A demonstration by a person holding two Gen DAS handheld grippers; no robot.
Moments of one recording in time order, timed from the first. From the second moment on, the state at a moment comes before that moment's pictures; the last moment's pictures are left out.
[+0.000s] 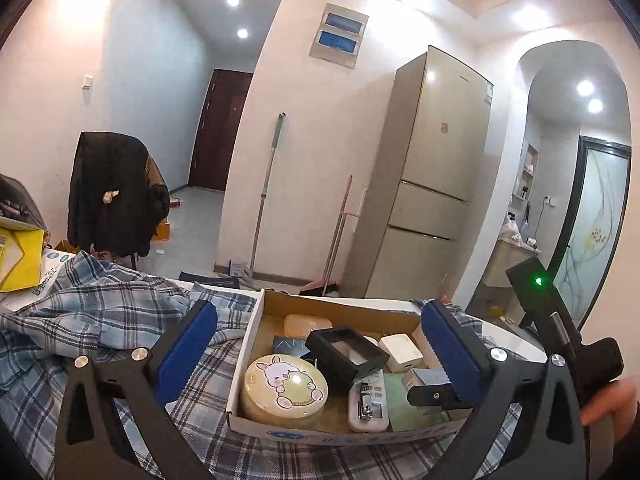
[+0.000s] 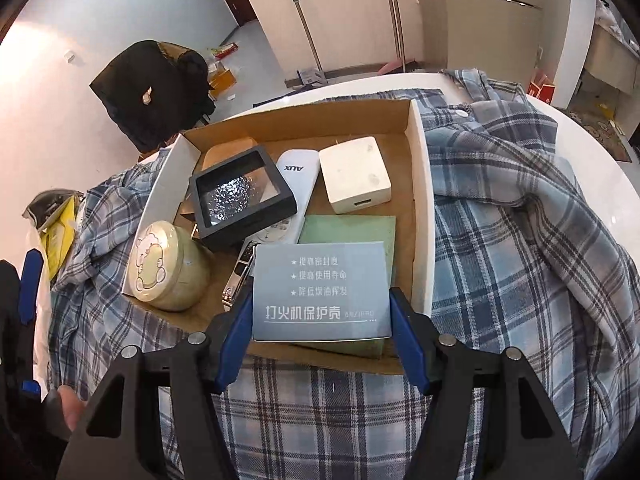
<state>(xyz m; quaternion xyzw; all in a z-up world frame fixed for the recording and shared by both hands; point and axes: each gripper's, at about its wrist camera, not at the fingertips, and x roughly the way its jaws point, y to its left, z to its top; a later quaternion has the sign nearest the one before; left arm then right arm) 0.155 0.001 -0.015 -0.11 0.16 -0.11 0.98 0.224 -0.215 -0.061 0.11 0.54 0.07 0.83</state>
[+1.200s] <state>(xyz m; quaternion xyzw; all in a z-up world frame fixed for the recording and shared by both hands) 0.006 0.005 0.049 -0.05 0.00 -0.04 1.00 0.051 -0.234 0.054 0.03 0.11 0.12 0.99</state>
